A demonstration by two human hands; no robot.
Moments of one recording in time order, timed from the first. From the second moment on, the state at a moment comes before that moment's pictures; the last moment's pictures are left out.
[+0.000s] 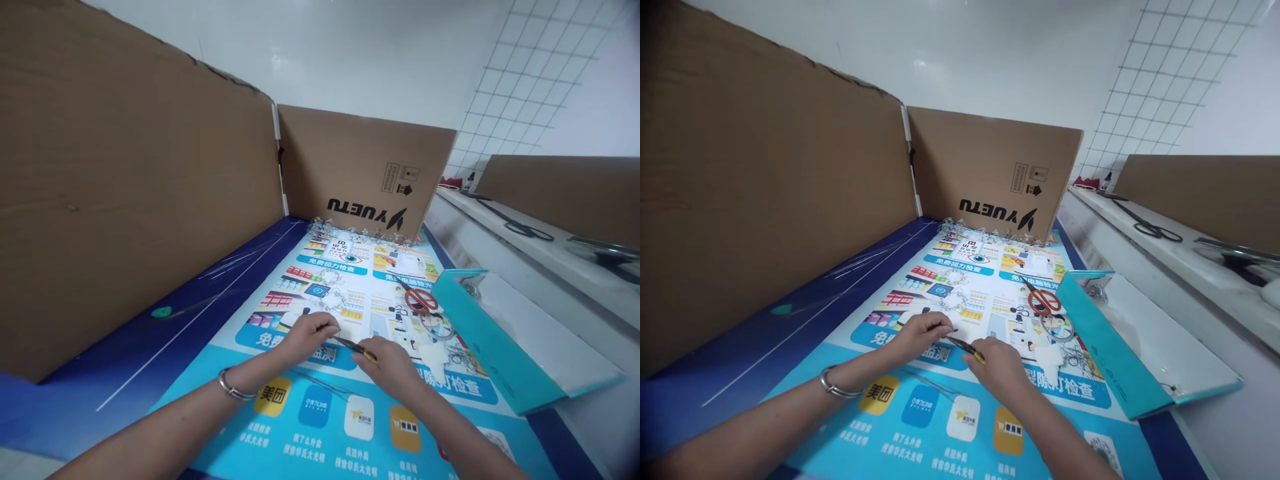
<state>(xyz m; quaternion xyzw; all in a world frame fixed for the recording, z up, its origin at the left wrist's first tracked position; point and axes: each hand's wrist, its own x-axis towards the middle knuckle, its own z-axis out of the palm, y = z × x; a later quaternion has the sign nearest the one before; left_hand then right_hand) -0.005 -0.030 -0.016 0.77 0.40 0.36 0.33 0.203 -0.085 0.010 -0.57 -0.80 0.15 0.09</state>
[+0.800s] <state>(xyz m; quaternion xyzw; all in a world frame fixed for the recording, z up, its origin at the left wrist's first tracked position) -0.043 0.021 -0.018 0.71 0.47 0.41 0.32 0.224 -0.053 0.026 -0.61 -0.77 0.16 0.03</state>
